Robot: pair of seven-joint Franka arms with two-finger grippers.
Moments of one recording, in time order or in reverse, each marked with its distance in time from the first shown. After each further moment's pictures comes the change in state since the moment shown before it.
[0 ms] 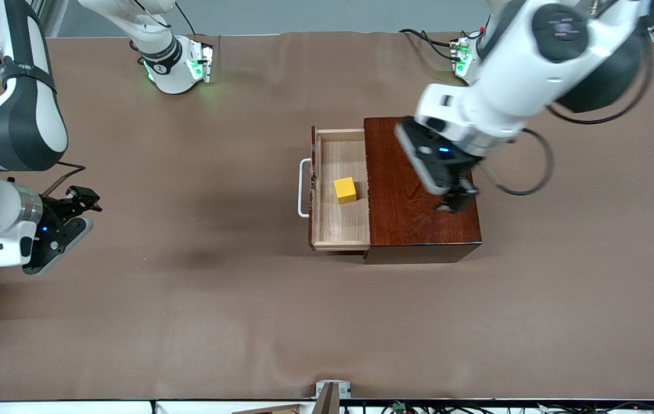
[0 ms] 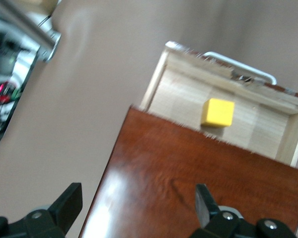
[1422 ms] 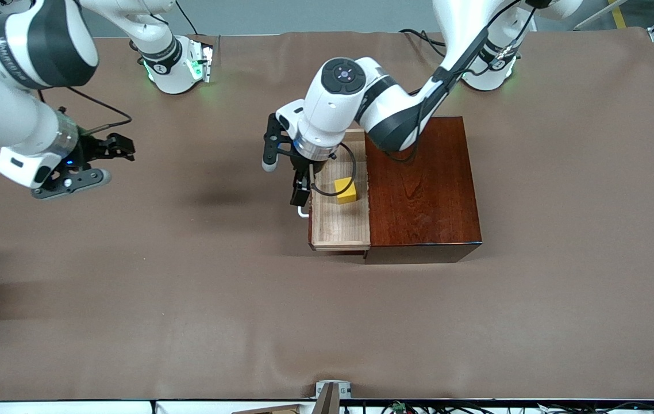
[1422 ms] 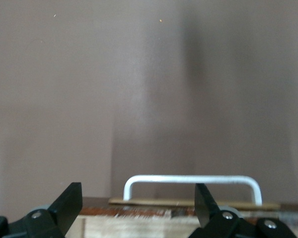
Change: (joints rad) left arm -0.334 0.332 -0.002 0.034 0.092 0.434 0.027; right arm 0.025 -0.418 0.026 -0.544 0.131 0.134 0.556
